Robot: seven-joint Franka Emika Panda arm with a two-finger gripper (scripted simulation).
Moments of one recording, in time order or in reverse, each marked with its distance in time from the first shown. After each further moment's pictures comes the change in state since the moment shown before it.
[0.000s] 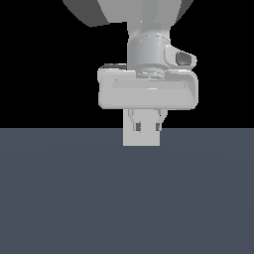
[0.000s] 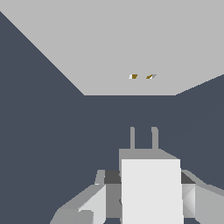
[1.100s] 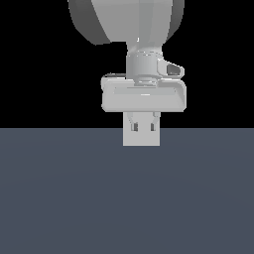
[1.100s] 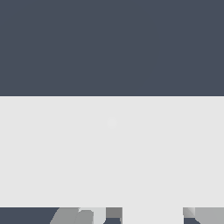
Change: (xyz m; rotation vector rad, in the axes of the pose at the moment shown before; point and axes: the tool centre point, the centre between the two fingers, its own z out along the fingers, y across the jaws) arm 0.045 0.000 0.005 0.000 0.000 0.000
